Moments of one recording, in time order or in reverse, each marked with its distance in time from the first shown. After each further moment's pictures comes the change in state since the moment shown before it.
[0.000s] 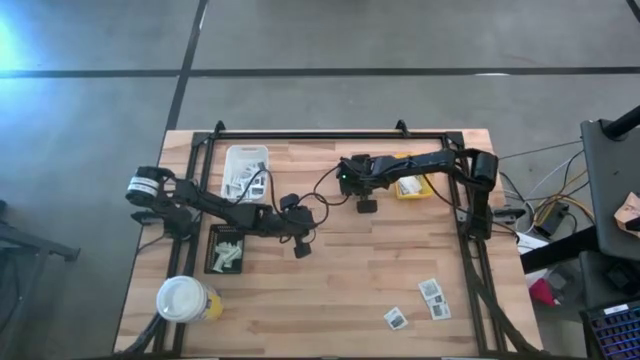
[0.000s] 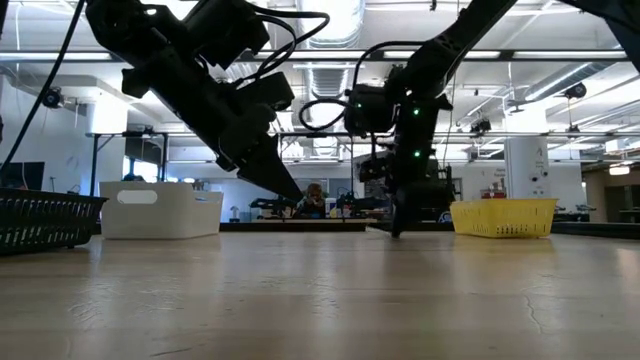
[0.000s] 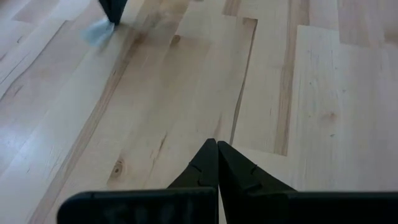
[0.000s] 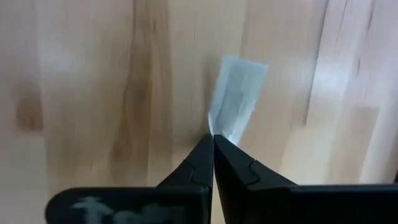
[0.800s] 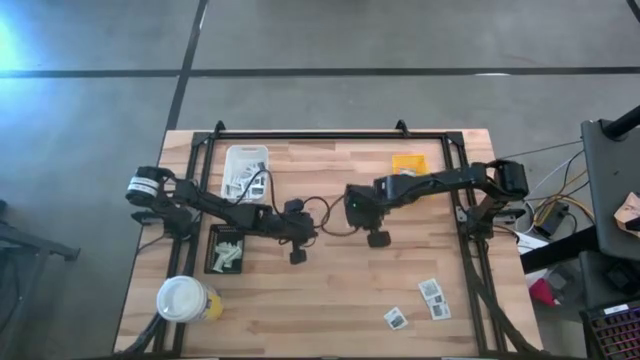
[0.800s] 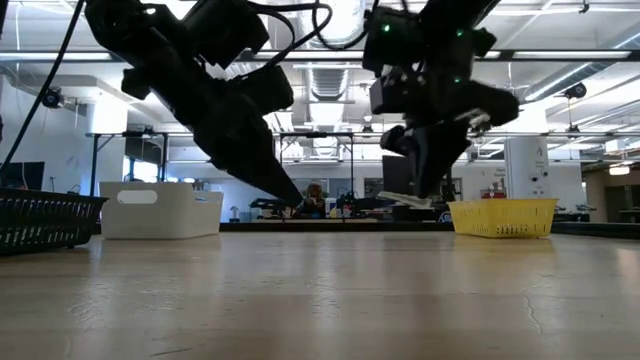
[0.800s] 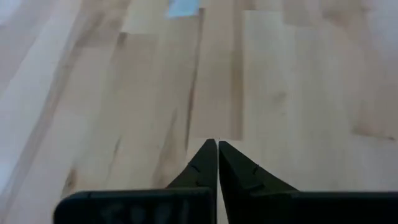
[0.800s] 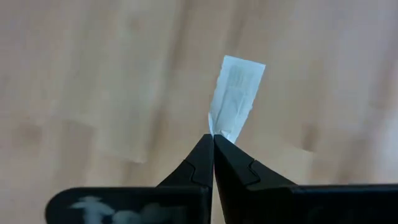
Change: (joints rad) left arm 0.000 0.000 0.000 -0.003 0.152 0.087; right arm 0.247 -0.214 -0.043 -0.164 -0.354 0.178
